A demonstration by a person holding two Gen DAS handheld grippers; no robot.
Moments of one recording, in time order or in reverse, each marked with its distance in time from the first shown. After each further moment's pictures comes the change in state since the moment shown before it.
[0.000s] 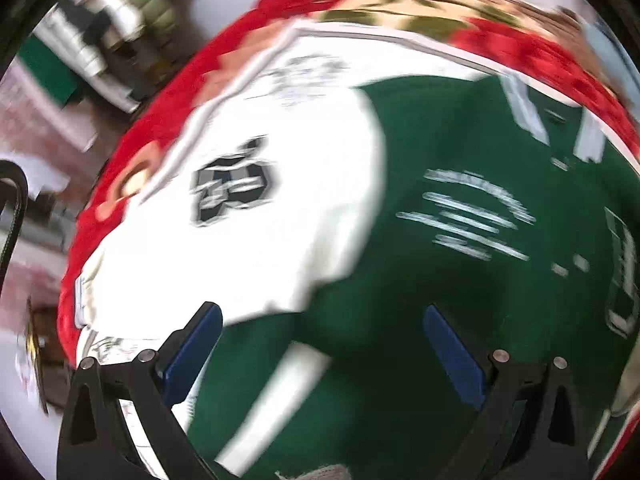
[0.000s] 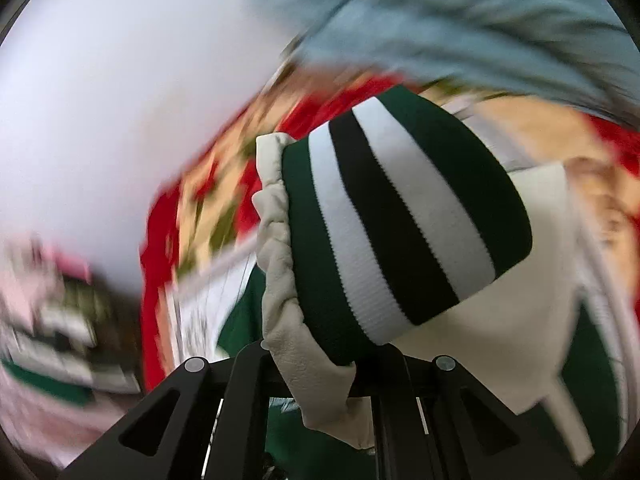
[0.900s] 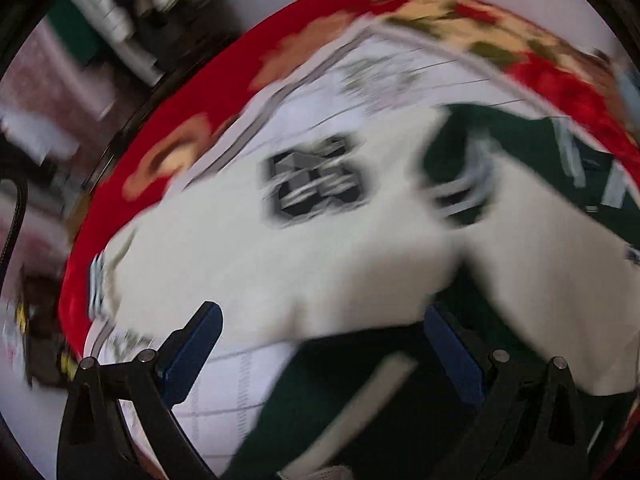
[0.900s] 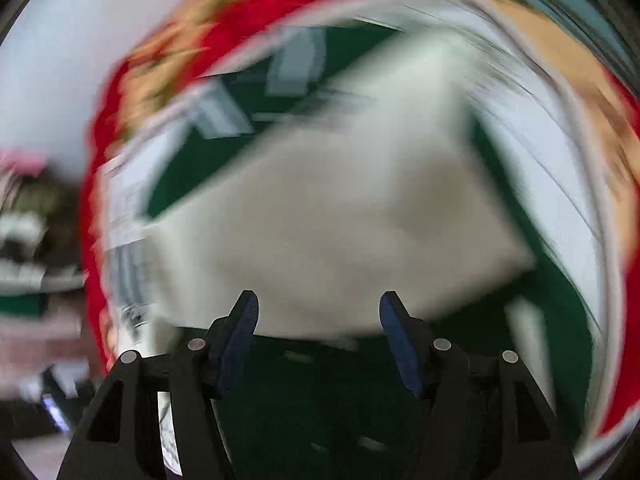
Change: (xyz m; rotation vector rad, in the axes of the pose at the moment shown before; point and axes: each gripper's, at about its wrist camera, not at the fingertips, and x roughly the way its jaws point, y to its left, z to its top) left arm 0.001 0.055 0.012 -0.050 -0.006 -0.058; right arm 0.011 -0.125 -0.100 0.064 0.383 -0.164
